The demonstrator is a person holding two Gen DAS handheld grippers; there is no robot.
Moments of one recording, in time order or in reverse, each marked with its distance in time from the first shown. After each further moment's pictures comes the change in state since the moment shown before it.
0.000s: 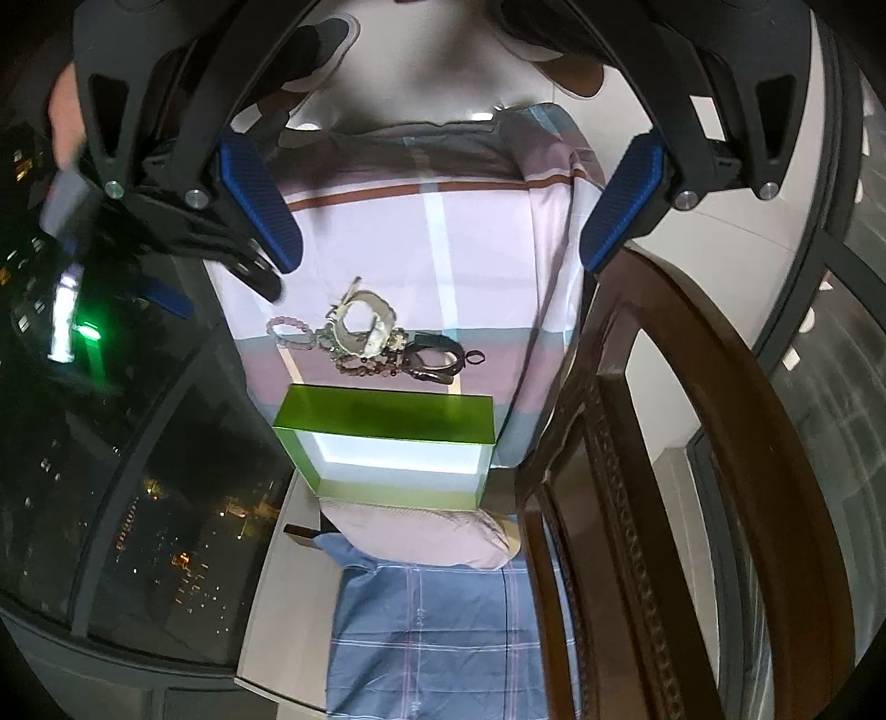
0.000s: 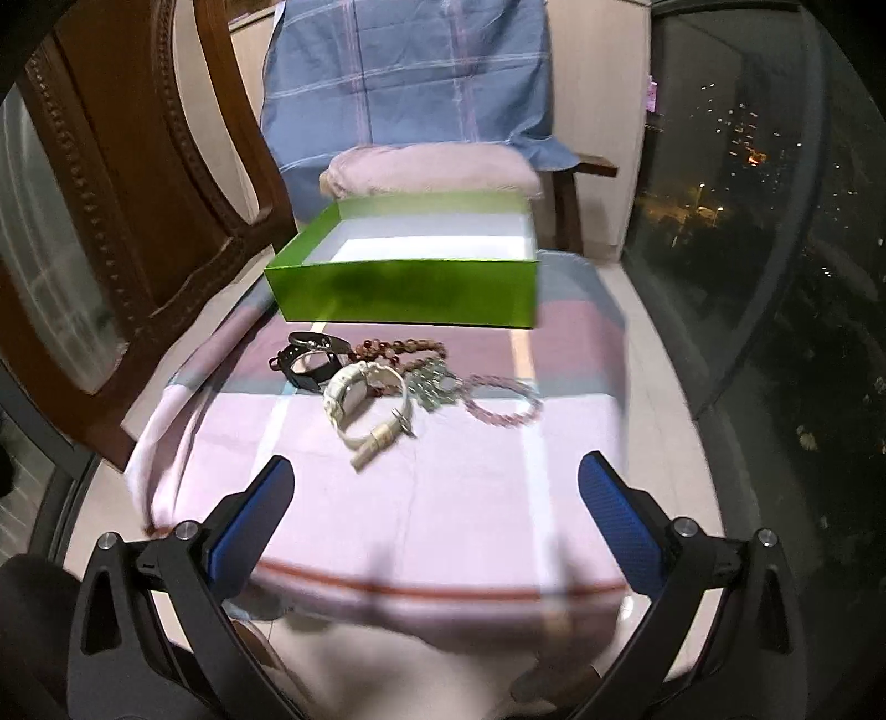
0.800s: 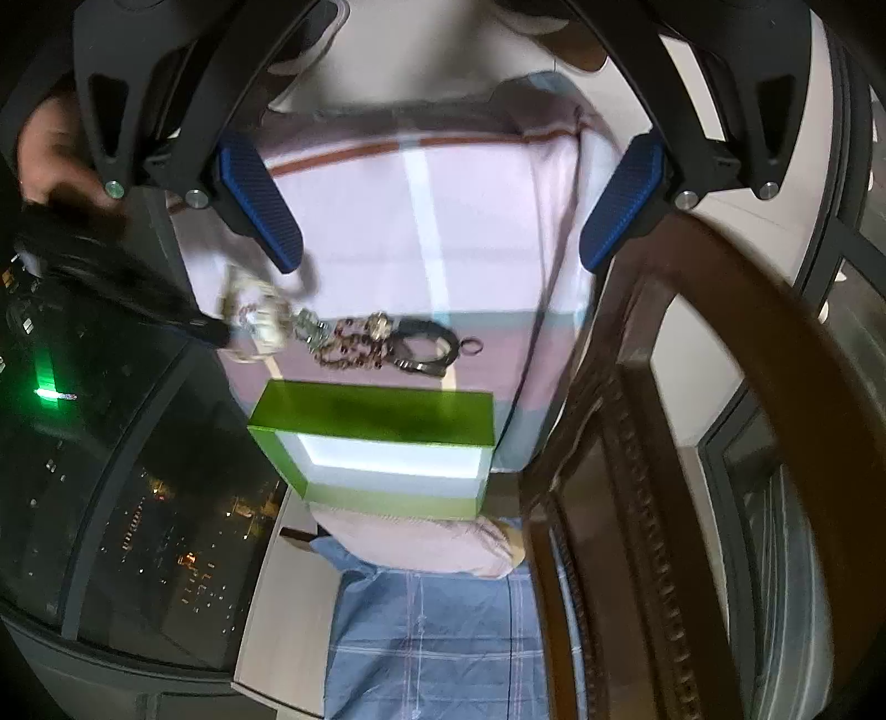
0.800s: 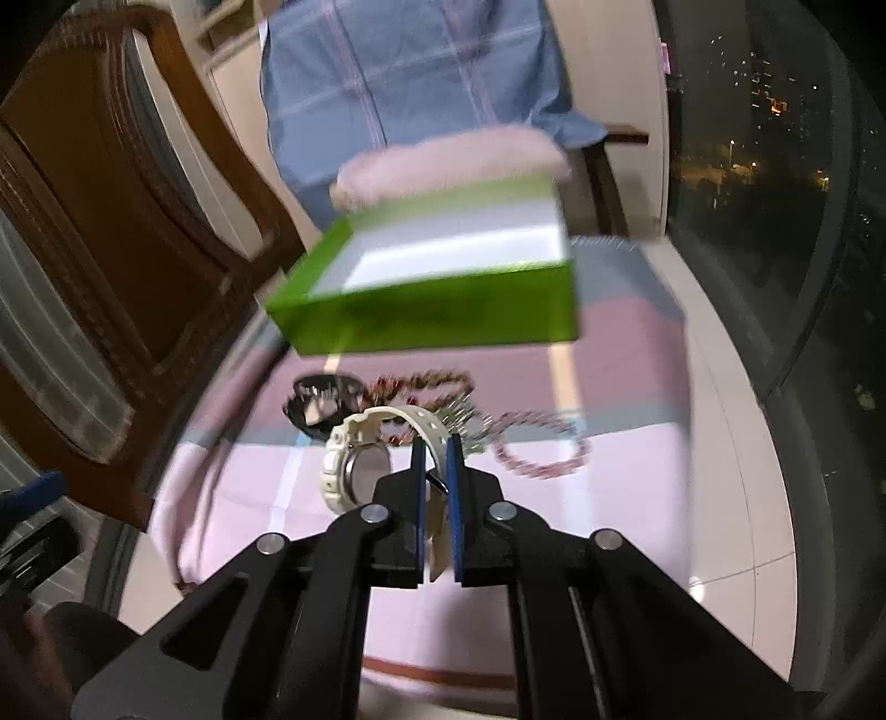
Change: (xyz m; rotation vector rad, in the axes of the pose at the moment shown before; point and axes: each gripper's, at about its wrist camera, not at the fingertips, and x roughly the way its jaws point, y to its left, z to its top) left arm 0.051 0.008 0.012 0.013 -0.017 -0.004; right arm 0.023 -0.041 0.027 0.123 -0.009 0.181
